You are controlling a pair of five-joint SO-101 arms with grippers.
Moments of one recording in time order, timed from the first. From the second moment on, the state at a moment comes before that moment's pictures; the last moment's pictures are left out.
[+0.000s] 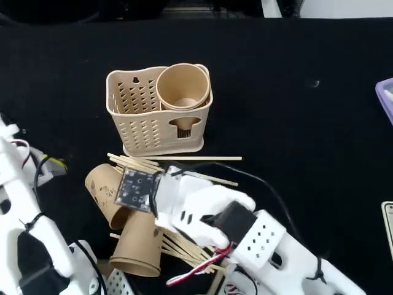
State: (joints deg) left arm -41.8 -29.4 31.3 82.5 -8.2; right arm -51.7 -55.3 55.1 56.7 29.8
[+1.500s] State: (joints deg) left arm -42.8 -29.4 50.0 64.7 5.0; right arm -55.8 -31.3 58.9 33.6 24.7
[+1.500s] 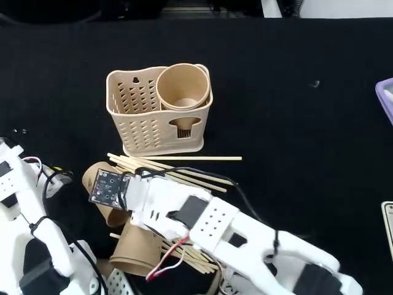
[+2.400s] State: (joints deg) left arm -42.8 -29.4 50.0 64.7 5.0; right arm -51.0 -47.7 50.9 49.4 24.6
